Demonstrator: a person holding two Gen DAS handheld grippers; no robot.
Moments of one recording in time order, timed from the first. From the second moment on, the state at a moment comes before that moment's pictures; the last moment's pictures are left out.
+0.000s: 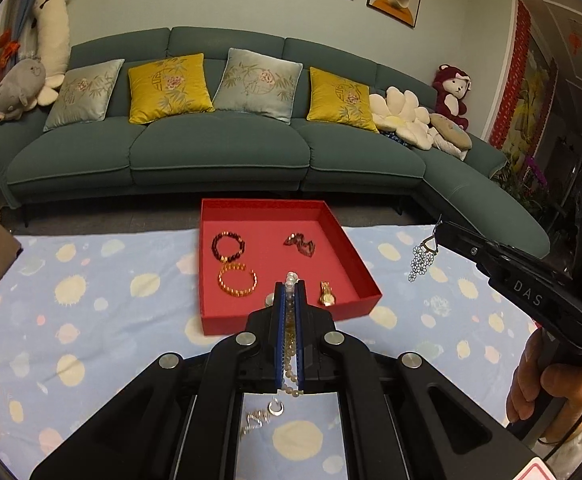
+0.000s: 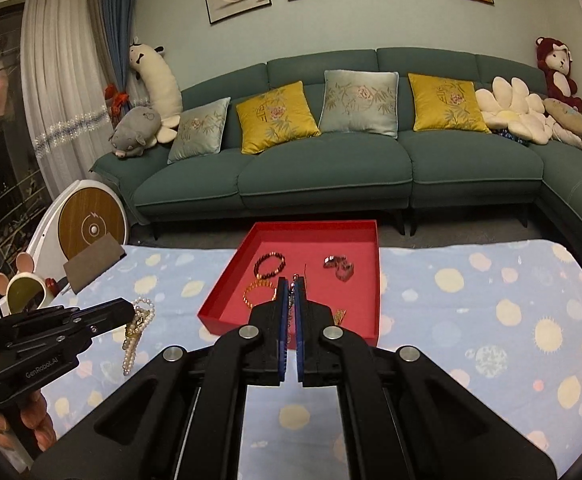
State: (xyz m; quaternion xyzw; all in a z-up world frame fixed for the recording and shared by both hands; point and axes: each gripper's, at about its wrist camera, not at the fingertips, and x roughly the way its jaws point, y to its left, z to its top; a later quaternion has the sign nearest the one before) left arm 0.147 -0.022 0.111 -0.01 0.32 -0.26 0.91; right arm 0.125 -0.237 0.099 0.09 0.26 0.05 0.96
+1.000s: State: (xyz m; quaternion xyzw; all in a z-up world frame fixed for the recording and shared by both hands) left arm 0.274 -0.079 0.018 0.01 0.39 -0.26 0.88; right arm 0.276 -0.267 0.001 0.11 0.35 0.02 0.93
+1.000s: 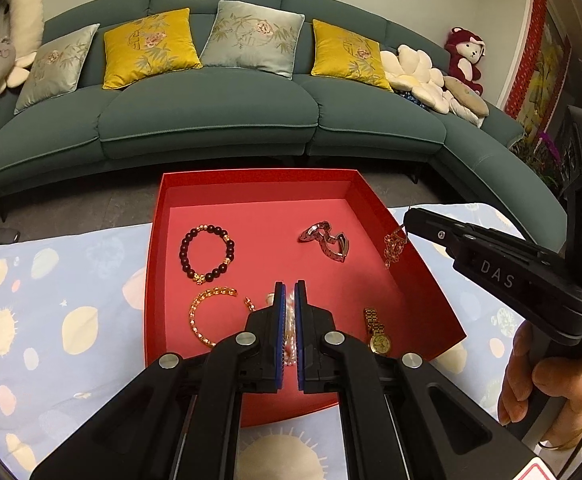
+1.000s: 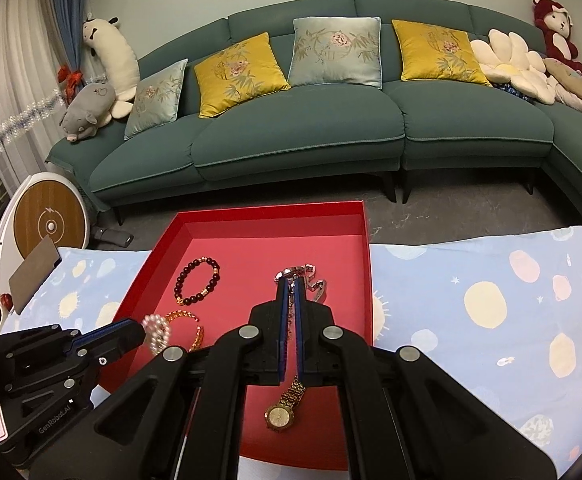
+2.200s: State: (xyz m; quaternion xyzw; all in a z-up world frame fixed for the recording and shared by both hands) left arm 0.131 0.010 0.086 0.01 0.35 -0.21 0.91; right arm 0.086 -0.256 0.076 0.09 0.29 0.02 0.95
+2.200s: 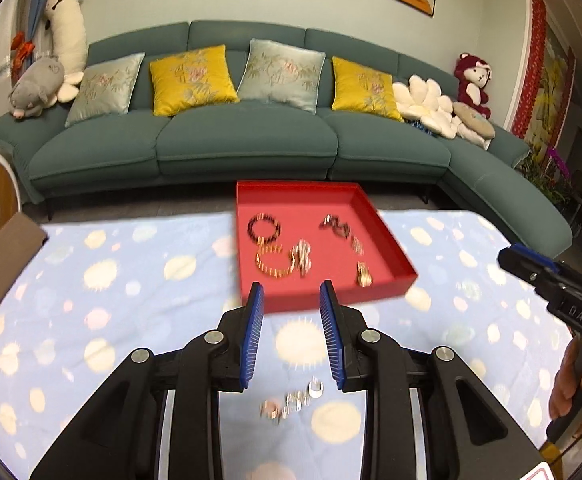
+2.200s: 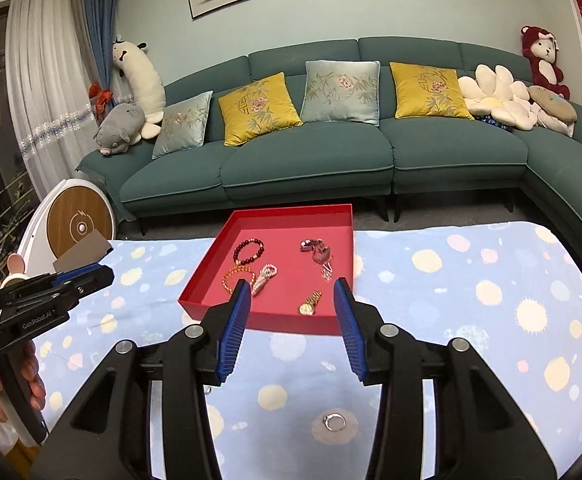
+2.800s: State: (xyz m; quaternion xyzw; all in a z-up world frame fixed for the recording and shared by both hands) left arm 0.093 -0.008 -0.021 0.08 0.41 -0.25 0.87; right arm 0.042 -0.257 0.005 0.07 0.37 0.00 0.93
